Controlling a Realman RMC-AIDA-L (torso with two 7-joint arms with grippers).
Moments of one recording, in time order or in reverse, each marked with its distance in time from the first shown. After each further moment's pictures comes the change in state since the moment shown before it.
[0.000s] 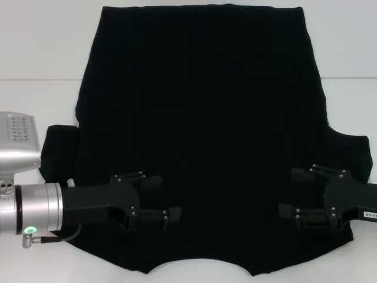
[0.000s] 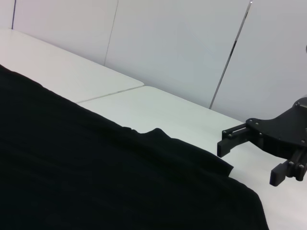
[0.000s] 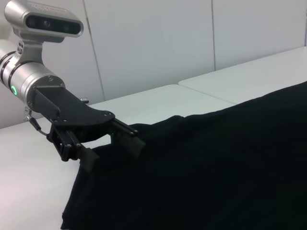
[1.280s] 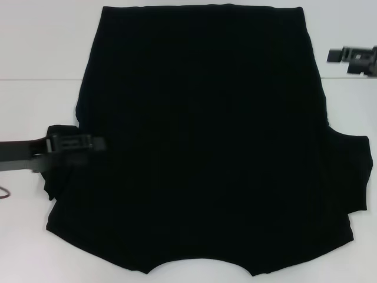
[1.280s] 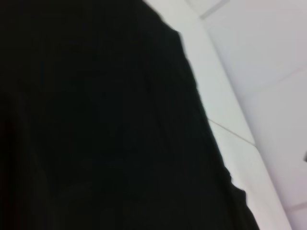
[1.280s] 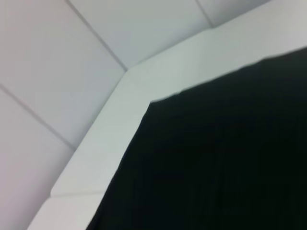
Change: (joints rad) left arm -0.034 0.121 -0.174 0.197 0.140 0.079 -1.045; right arm 0.242 -0.194 0.008 -0.081 -0.010 0.229 1.114
